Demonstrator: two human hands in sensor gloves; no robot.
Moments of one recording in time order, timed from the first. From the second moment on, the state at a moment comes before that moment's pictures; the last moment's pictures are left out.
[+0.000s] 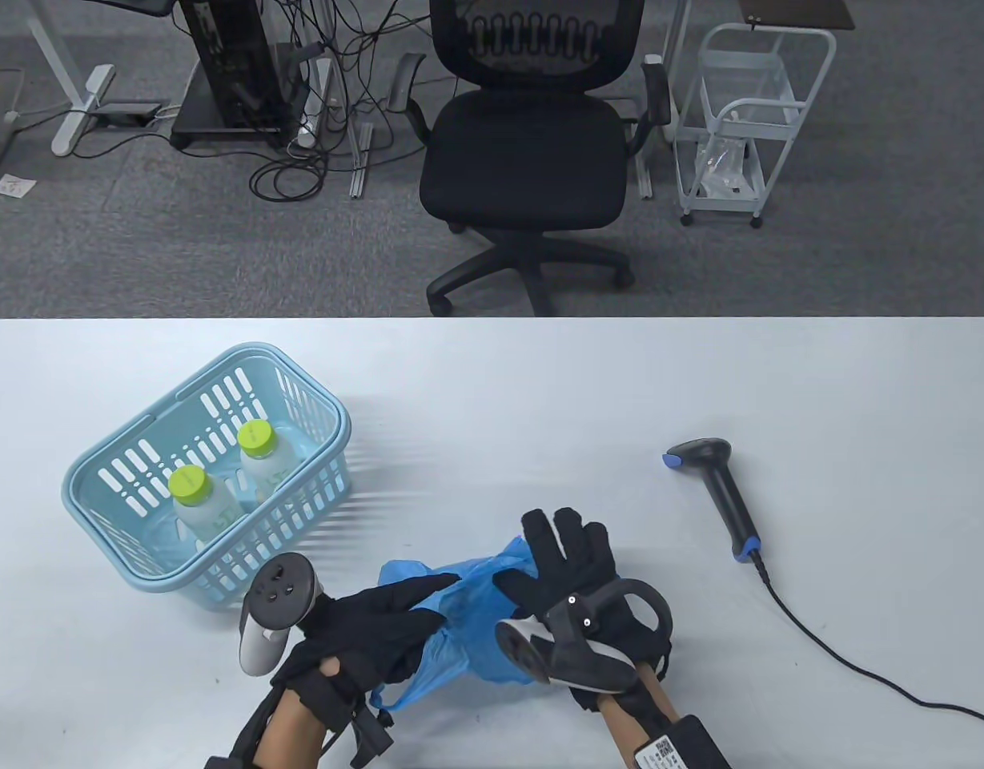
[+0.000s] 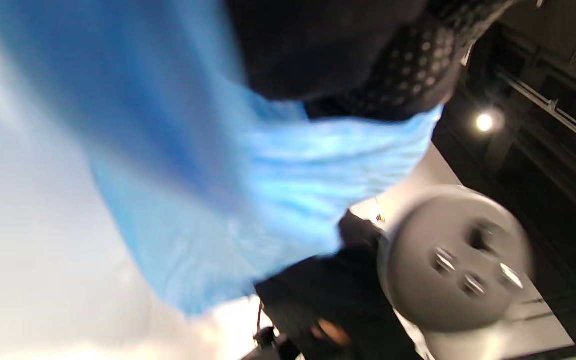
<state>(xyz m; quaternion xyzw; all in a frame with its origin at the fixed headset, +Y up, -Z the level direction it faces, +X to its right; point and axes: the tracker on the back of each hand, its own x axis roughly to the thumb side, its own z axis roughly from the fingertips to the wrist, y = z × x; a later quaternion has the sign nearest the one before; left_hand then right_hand) -0.195 -0.723 -0.232 -0.18 -0.24 0.61 0.74 0.055 -0.708 -0.228 -0.20 0.05 -0.97 0.12</state>
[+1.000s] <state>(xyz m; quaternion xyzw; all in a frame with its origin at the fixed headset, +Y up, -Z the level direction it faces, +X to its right) -0.150 -0.709 -0.214 0.01 -0.21 -0.06 0.98 0.040 -0.683 -0.207 -0.35 -0.04 -0.92 -0.16</state>
